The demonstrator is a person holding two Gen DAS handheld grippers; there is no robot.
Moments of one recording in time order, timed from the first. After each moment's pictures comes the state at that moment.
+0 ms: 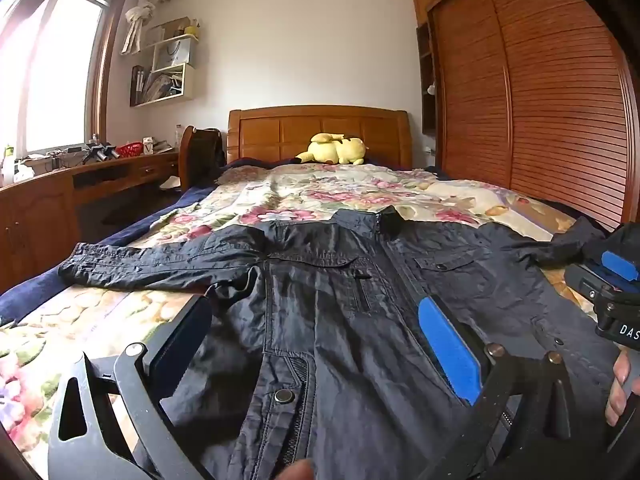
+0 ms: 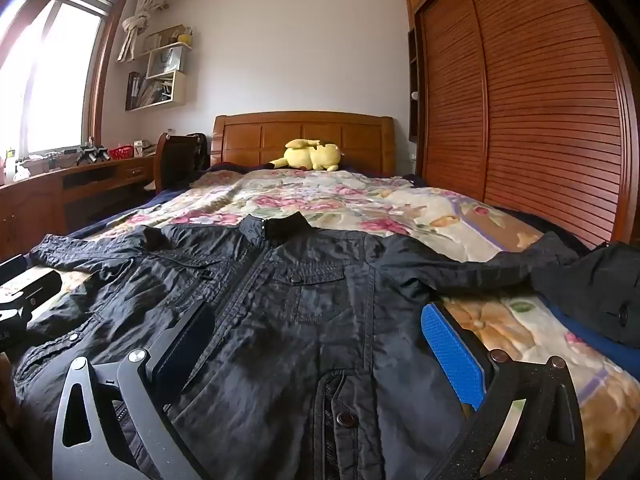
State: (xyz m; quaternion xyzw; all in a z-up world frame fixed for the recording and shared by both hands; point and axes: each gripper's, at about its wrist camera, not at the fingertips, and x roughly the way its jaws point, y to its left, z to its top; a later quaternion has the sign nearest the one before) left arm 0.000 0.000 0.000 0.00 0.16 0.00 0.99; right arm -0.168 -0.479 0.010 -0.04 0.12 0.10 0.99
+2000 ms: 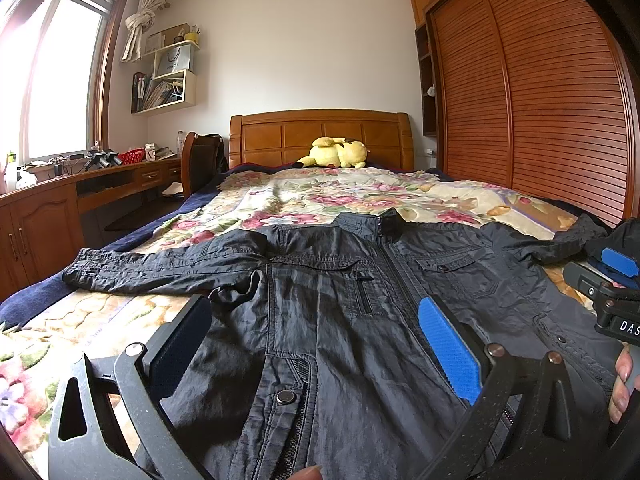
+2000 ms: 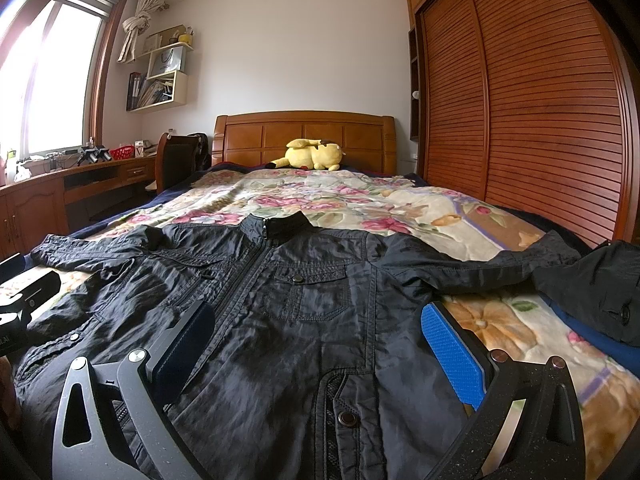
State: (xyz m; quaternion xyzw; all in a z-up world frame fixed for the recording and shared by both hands) left arm -0.007 0.002 0.008 0.00 0.15 0.00 0.99; right arm -0.167 -0.479 0.009 -0.04 0.12 0.10 0.99
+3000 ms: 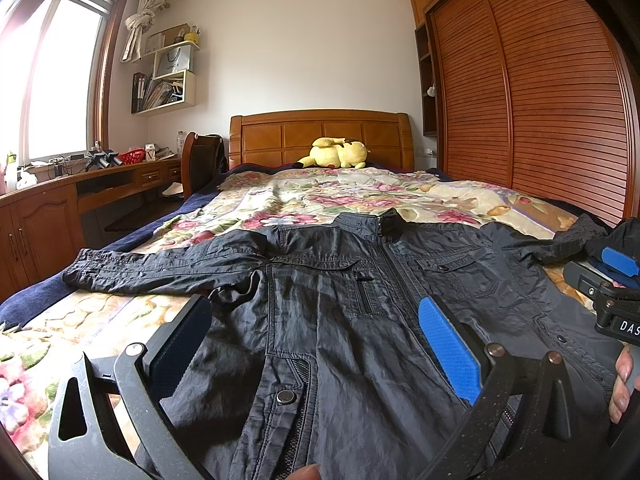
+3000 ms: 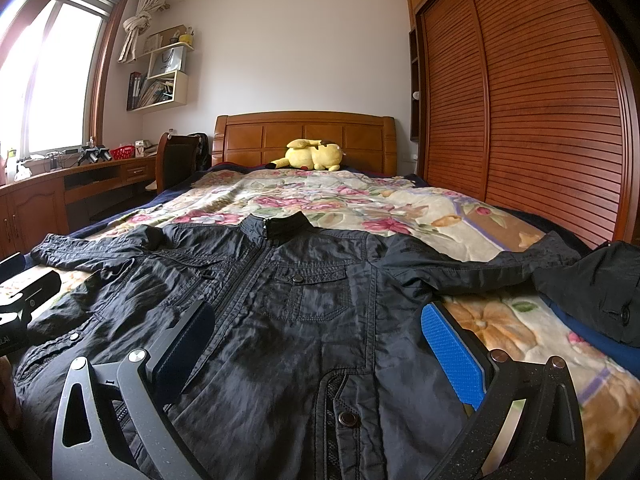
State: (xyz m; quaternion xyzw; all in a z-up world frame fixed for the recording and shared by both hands) left arm -0.007 0.002 0.008 0.00 0.15 0.00 0.99; right arm -0.167 -0.479 0.009 -0.04 0.12 0.10 0.99
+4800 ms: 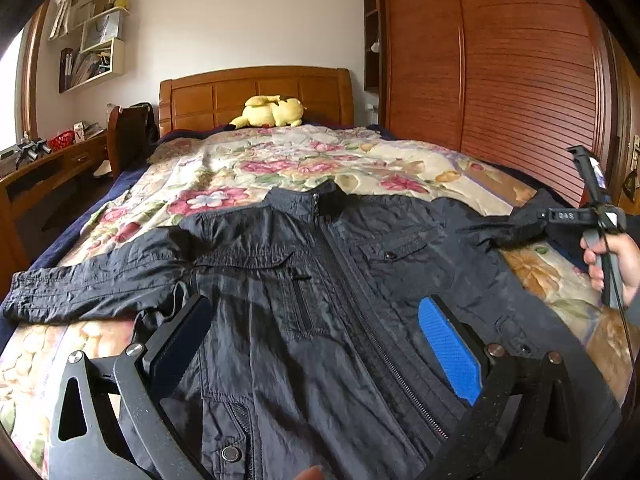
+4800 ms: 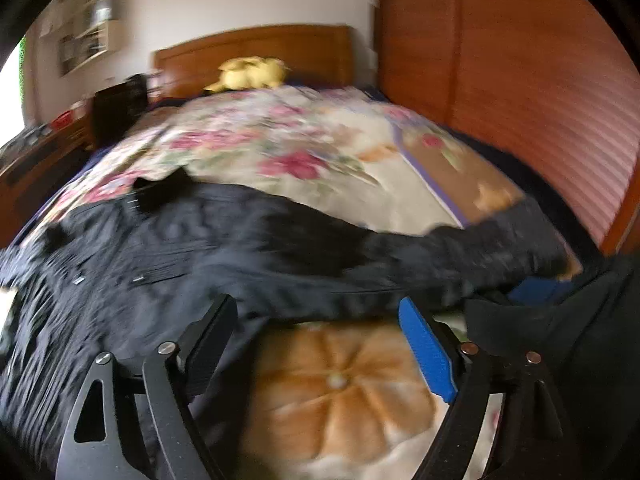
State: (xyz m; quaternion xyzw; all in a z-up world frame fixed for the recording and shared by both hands) left arm 0.070 -0.023 0.035 0.02 0.25 -0.12 0.96; right arm 0.021 -0.630 0.066 -0.01 0.31 0.02 0.95
